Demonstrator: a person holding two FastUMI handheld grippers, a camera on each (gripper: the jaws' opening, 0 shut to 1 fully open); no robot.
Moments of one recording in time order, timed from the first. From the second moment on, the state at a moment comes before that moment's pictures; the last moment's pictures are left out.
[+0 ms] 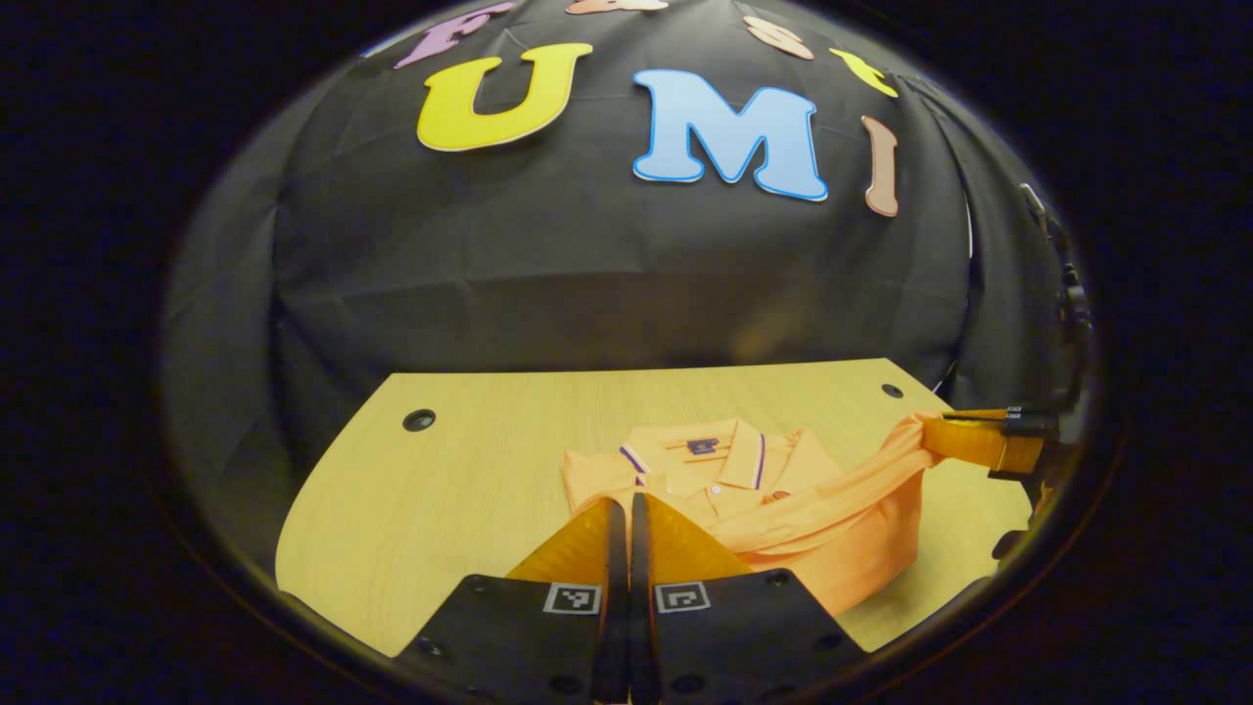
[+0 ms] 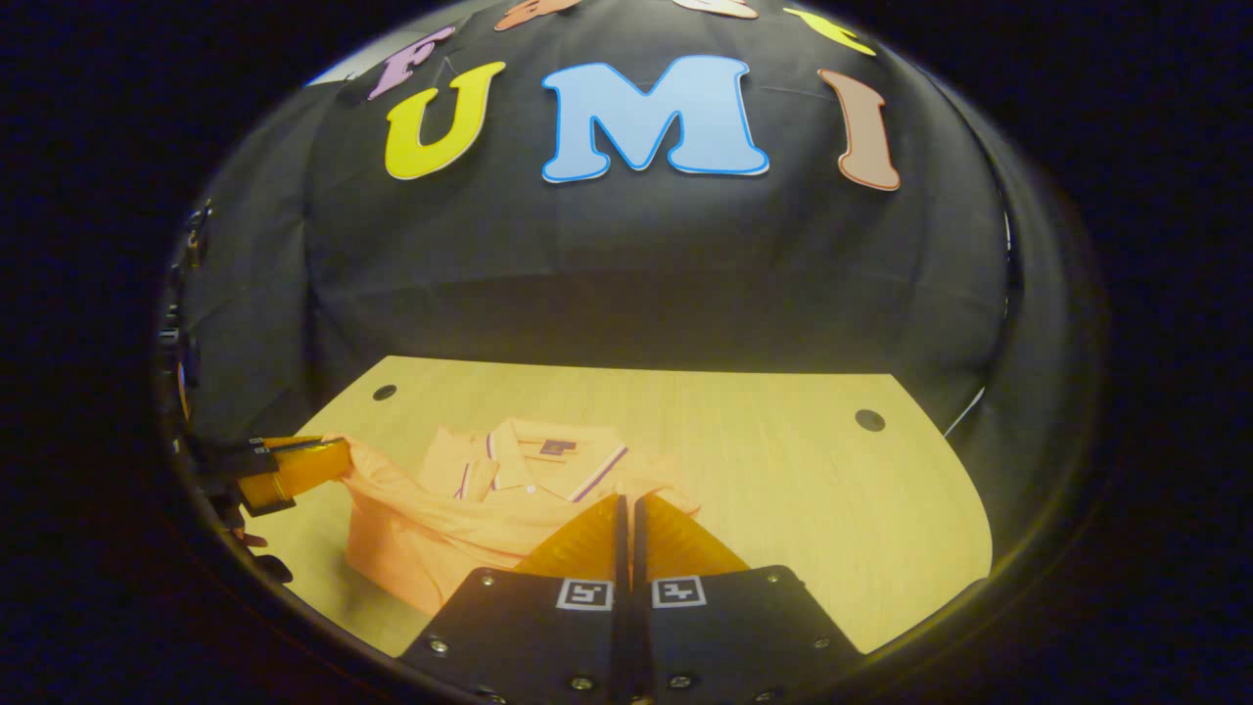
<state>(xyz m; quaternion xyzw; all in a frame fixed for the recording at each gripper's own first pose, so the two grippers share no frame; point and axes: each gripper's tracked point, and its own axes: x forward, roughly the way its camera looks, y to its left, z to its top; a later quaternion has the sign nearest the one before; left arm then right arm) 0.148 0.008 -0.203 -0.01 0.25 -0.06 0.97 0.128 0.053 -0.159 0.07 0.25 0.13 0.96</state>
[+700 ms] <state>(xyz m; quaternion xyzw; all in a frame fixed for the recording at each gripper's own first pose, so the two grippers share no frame) 0.243 0.004 -0.232 0.00 0.22 -0.06 0.97 0.206 0.052 -0.188 0.07 0.26 0.10 0.96</state>
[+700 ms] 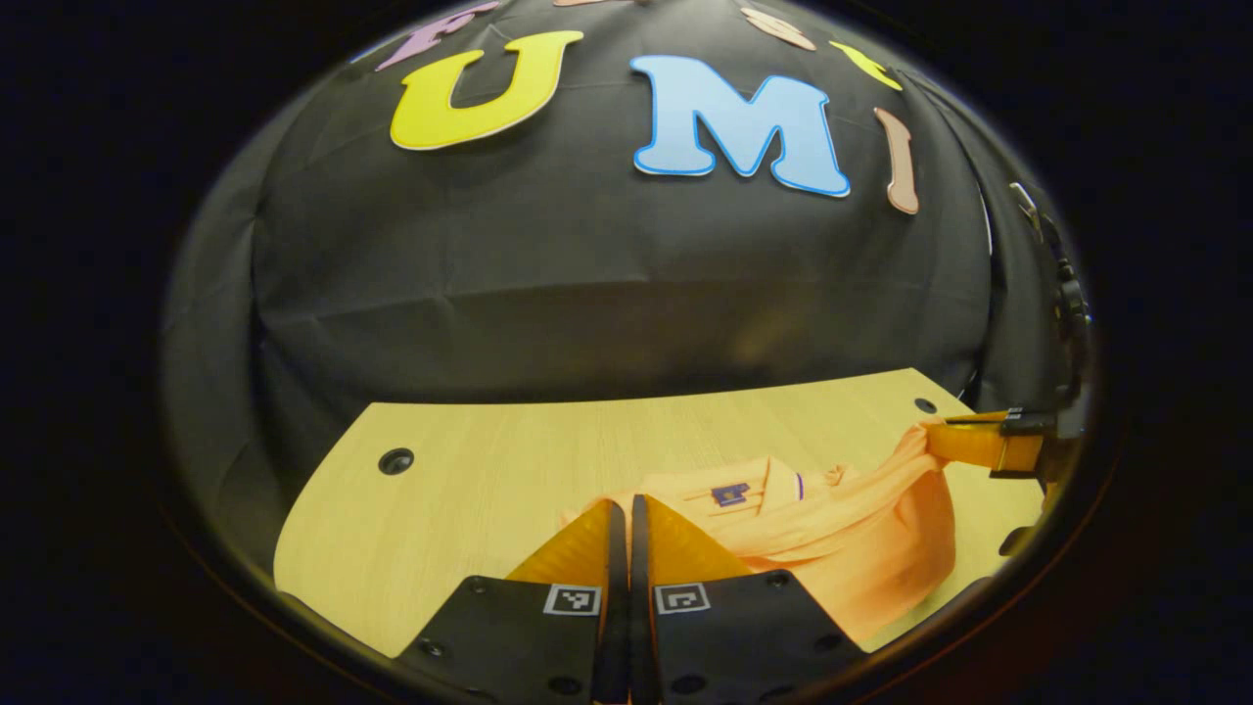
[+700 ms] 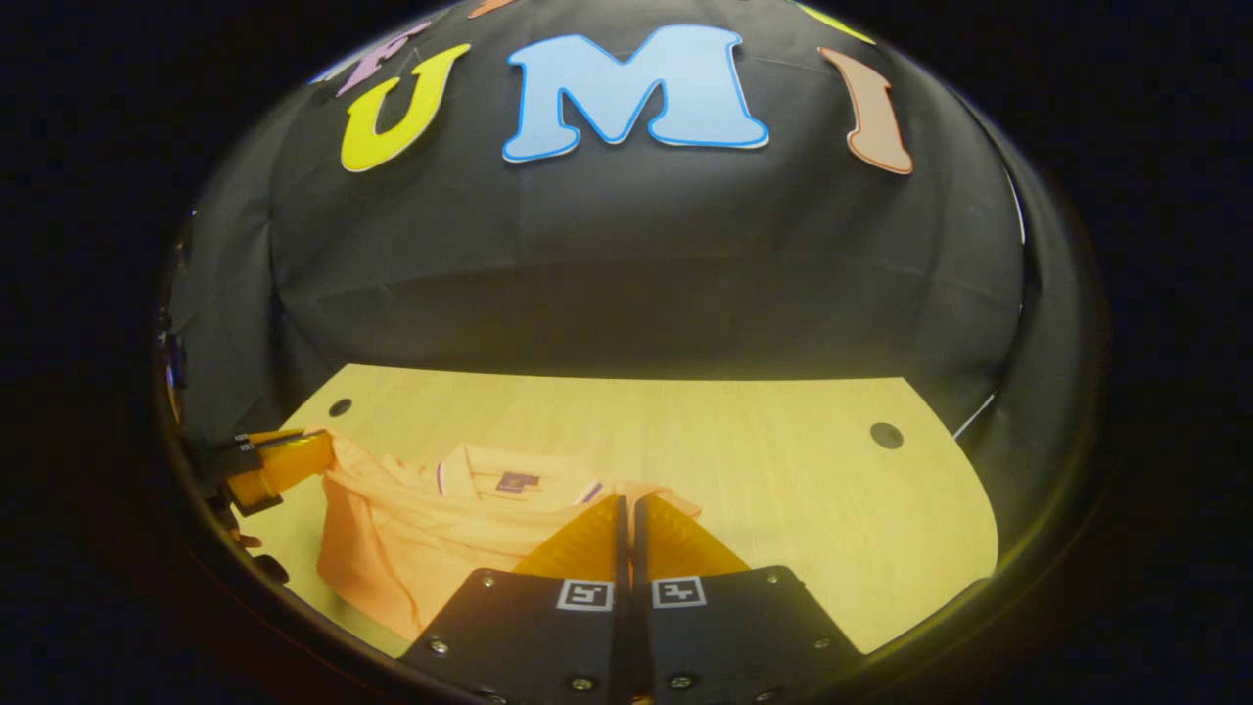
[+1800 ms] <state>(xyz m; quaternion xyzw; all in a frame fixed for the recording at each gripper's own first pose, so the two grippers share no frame) 0.300 0.009 -0.302 0.03 0.23 -0.03 0.97 0.263 0.065 -0.258 0.05 0.32 0.08 0.94</state>
